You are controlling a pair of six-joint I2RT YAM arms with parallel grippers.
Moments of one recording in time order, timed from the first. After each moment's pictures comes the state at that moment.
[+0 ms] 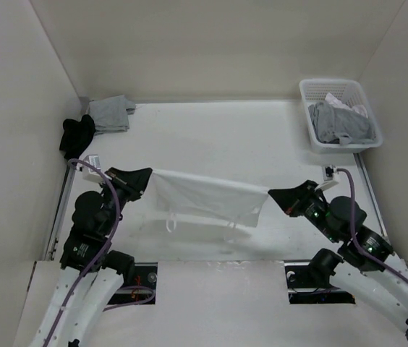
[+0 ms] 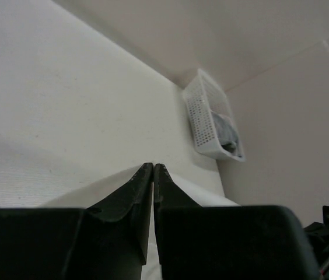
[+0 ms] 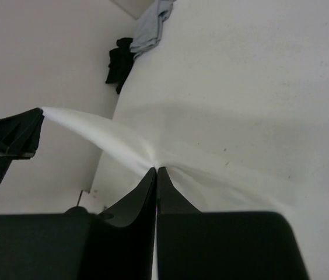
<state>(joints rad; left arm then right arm) -0.31 0.42 0.60 -0.24 -0.01 -0.88 0.73 0.41 0.58 -0.31 0.16 0.87</state>
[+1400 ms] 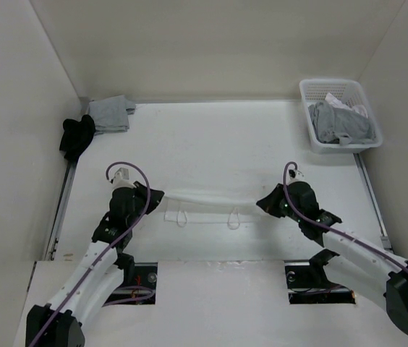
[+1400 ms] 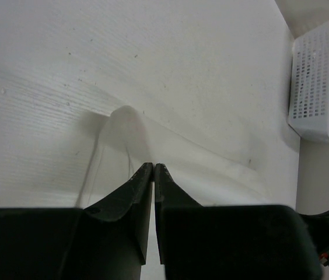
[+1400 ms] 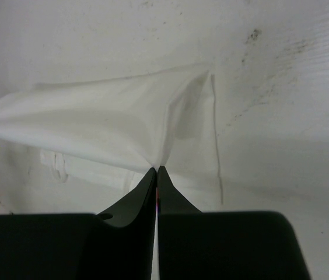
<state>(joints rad) -0.27 0.67 0.27 -0.03 0.02 -0.91 0.50 0.91 0.34 0.01 -0.06 0.83</state>
